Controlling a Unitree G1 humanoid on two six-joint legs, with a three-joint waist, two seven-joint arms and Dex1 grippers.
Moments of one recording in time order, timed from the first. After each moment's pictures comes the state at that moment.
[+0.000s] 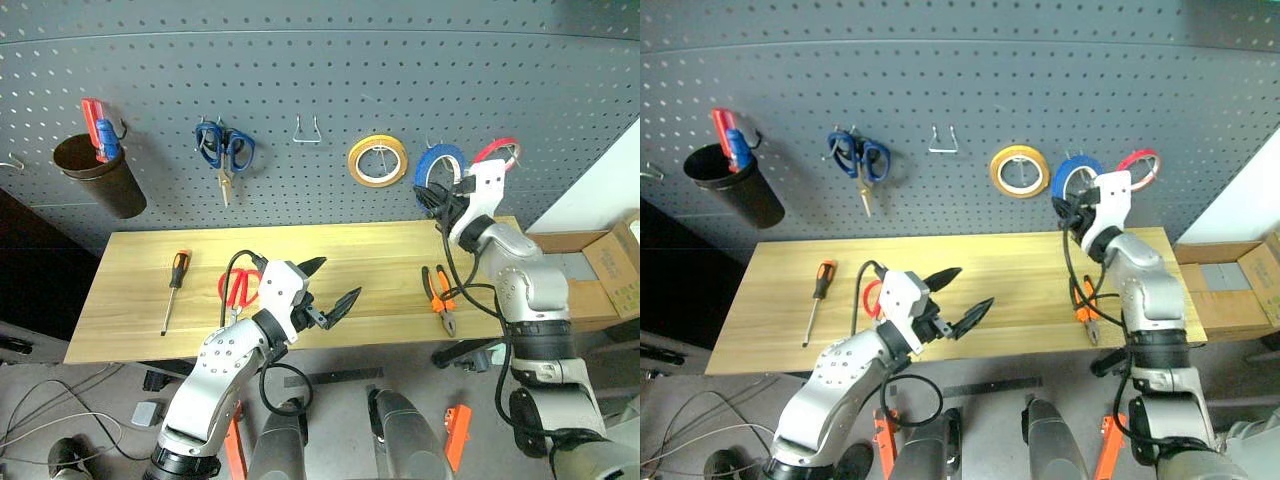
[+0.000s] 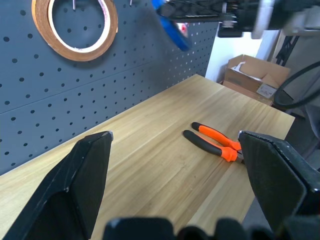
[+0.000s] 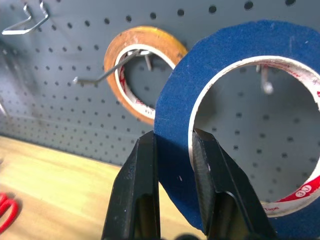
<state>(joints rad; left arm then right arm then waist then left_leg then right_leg) -0.06 0.32 -0.16 -0.44 -0.26 0.34 -0.51 -0.67 -0.30 -0.09 0.18 0.33 0.43 0.41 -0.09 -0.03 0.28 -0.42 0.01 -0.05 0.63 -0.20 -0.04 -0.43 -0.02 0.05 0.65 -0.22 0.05</state>
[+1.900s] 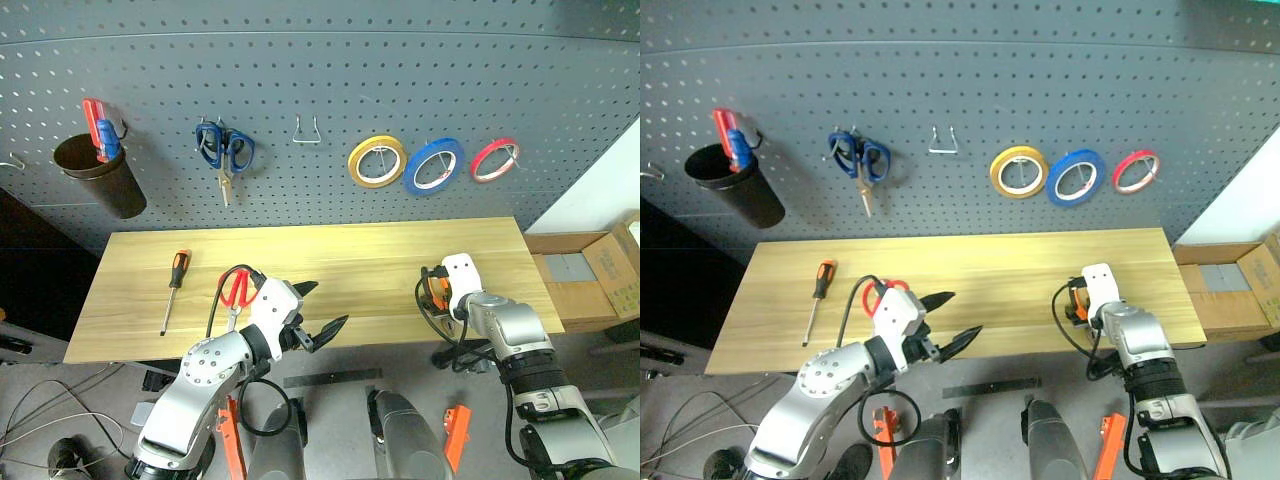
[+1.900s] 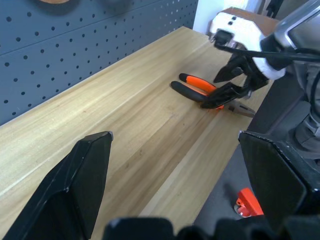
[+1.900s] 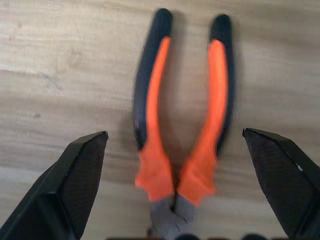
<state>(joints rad) 0.01 0.44 -0.15 -0.46 -0.24 0.41 -0.60 -0.49 -0.33 0.06 0.30 0.11 0.88 0.20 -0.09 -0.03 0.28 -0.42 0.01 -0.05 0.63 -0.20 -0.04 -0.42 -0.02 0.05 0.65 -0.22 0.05</state>
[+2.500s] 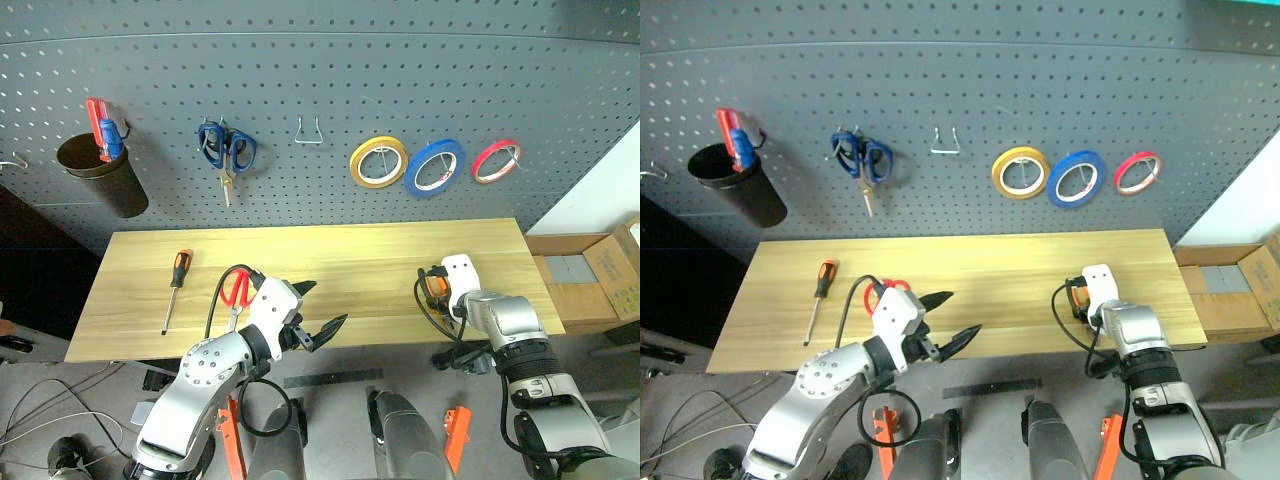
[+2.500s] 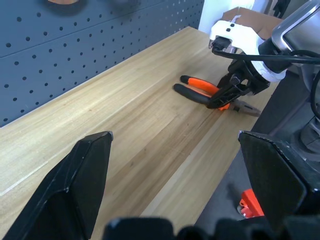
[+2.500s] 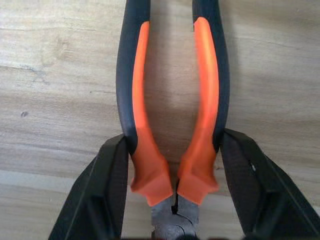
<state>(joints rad) 0.01 0.44 -0.15 -0.48 -0.24 0.43 -0.58 -0.53 -0.33 0.03 0.38 0.10 0.94 0.21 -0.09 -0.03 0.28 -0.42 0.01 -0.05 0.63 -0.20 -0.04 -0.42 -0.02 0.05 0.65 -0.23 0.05</state>
